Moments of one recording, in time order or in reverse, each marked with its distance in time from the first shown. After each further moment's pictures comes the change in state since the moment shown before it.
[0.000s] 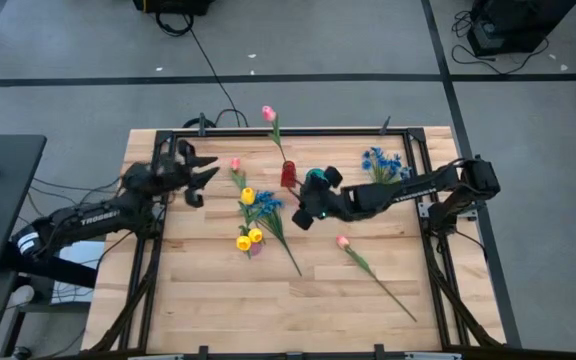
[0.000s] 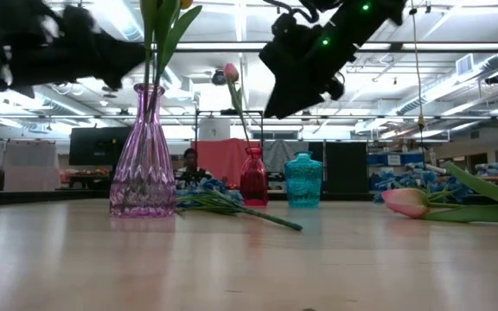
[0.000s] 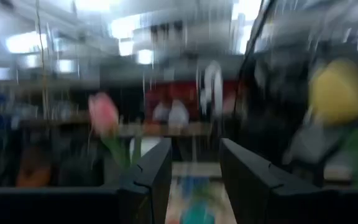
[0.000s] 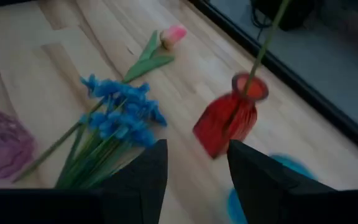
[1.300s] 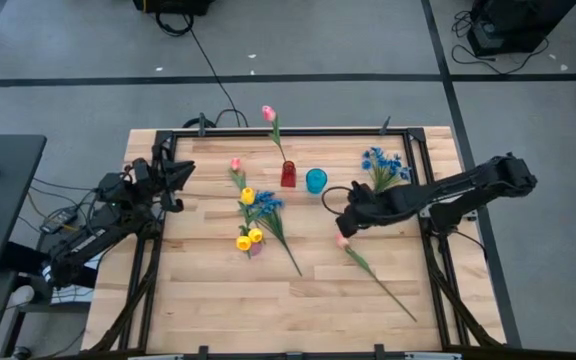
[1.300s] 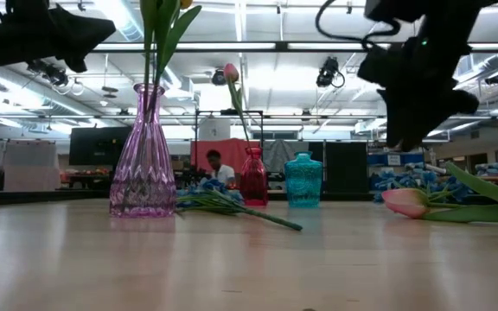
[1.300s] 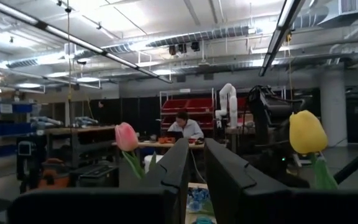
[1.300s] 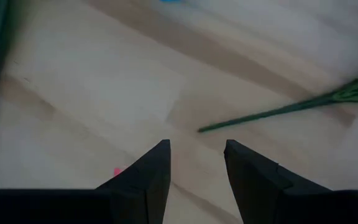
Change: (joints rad) left arm 0.039 -0.612 0.037 -0.599 -0.044 -0.039; right arm 0.067 -0.302 -0.226 -0.590 -0.301 0.779
